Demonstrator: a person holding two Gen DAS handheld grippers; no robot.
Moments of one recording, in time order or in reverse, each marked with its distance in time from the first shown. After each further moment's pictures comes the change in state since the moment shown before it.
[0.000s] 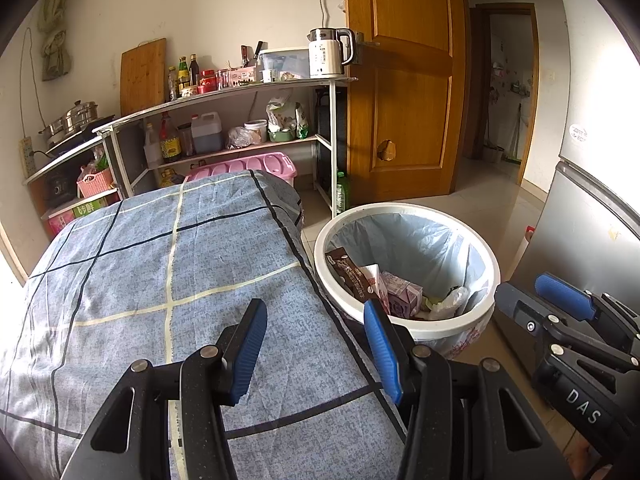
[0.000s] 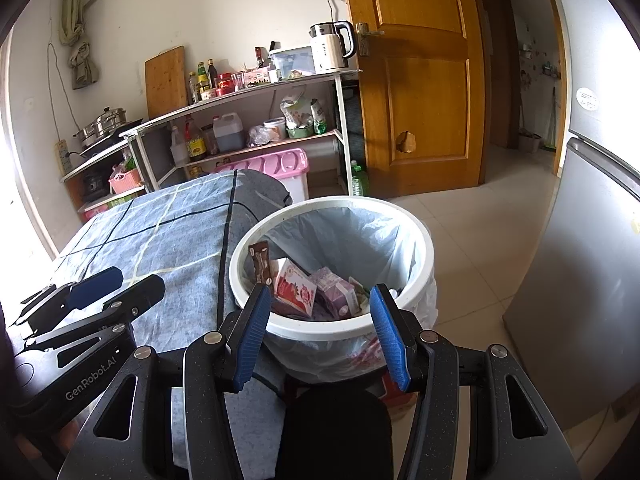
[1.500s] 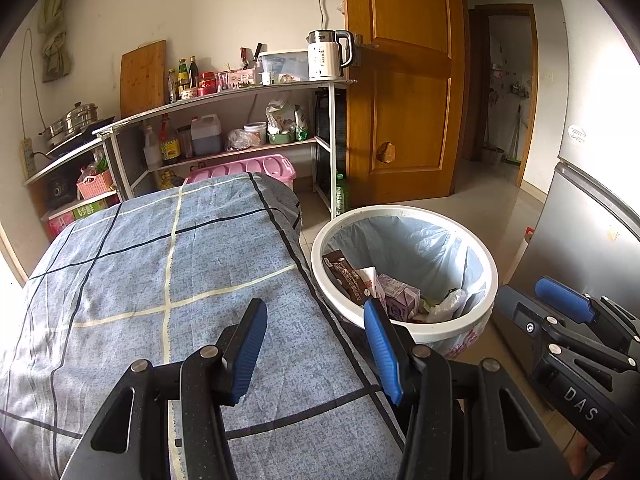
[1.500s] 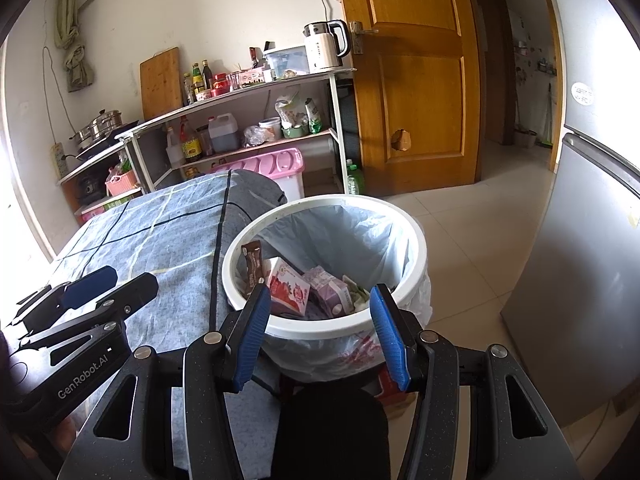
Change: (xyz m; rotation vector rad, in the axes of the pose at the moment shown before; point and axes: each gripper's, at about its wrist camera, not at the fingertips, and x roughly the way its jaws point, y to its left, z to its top) left arm 0.000 -0.003 0.002 -0.002 -0.004 -0.002; right arm 0.000 -0.003 -0.002 0.013 0.004 -0.012
